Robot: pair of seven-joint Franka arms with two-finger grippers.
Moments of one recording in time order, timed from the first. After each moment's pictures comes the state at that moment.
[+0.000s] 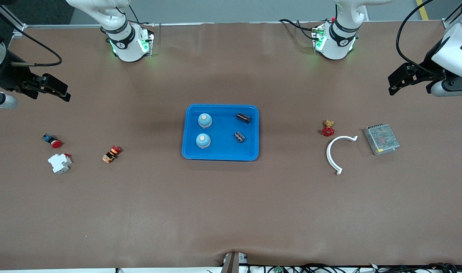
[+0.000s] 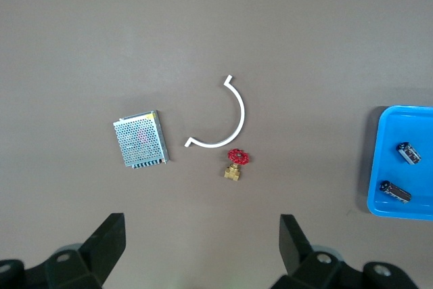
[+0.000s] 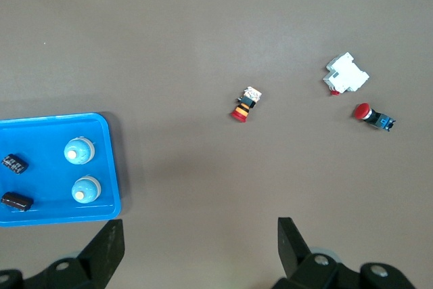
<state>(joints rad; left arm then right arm) 0.00 -0.01 -0.17 -1.48 0.04 1.49 -0.17 -0.03 0.00 0.11 -1.51 0.04 1.48 0.19</state>
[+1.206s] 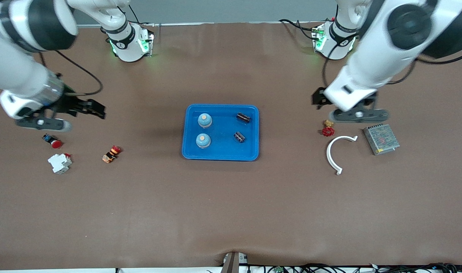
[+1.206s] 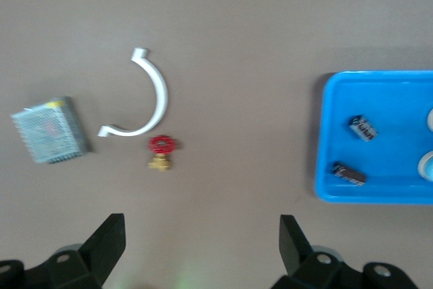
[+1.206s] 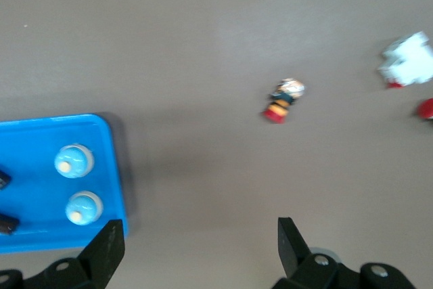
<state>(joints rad) -0.27 0.22 -0.23 -1.48 0.04 1.58 -0.47 0.11 0.02 0.12 -1.83 0.04 1.80 0.35</state>
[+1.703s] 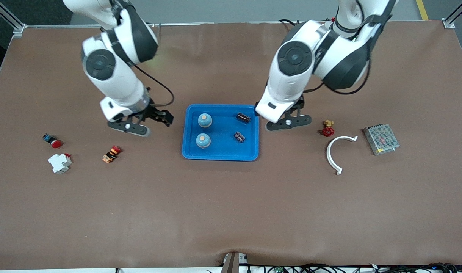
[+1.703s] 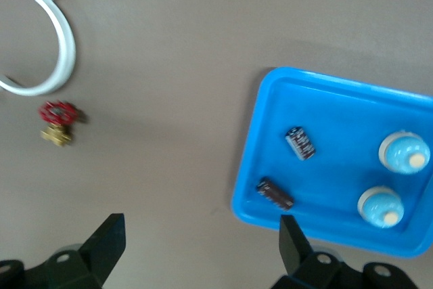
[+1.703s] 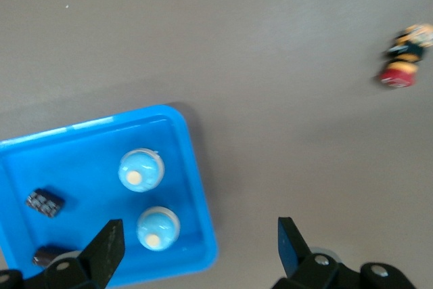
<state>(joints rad) -0.47 0.39 -0.23 -1.50 0.04 1.75 -0.91 0.36 0.17 0.12 -1.92 0.04 2.09 0.73</state>
